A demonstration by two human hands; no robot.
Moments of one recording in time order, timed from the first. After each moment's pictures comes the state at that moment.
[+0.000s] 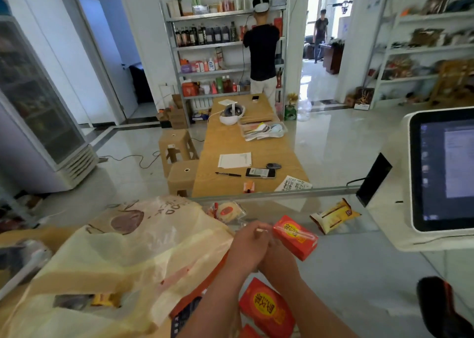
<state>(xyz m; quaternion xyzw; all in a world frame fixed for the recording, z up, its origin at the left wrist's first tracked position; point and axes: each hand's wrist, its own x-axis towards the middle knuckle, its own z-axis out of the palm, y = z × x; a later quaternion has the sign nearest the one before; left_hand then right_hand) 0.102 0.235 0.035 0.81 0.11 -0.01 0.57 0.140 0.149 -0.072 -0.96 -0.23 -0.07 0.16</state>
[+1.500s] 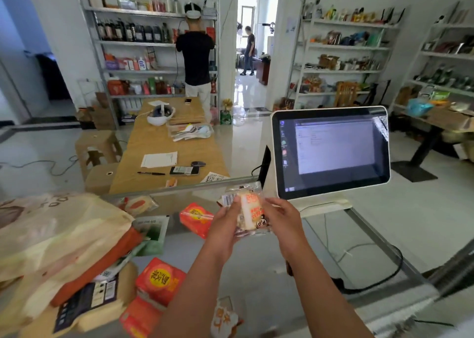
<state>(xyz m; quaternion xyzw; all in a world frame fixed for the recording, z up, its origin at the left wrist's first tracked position) 0.075 0.056 0.060 0.57 0.11 -0.09 0.81 0.065 -0.066 0.080 -0.67 0.12 -0.06 0.73</state>
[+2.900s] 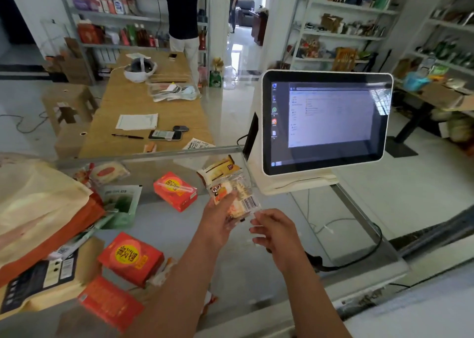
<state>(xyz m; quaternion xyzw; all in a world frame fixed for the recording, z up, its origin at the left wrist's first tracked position) 0.094 0.019 0.000 0.42 0.16 -0.11 0.89 0.044 -0.107 0.024 -0.62 0.20 0.06 0.76</state>
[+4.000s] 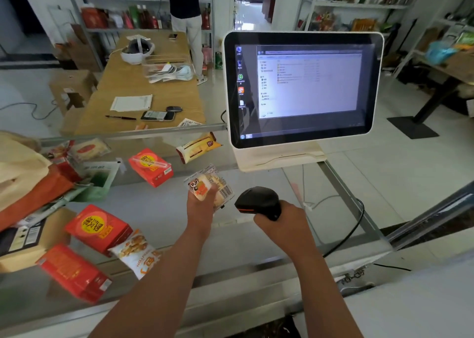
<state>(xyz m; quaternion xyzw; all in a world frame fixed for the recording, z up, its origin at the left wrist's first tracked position) 0.086 -0.034 -0.074 0.55 0.19 0.05 0.81 0.018 -0.211 0.009 -0.92 0.04 -0.01 0.40</state>
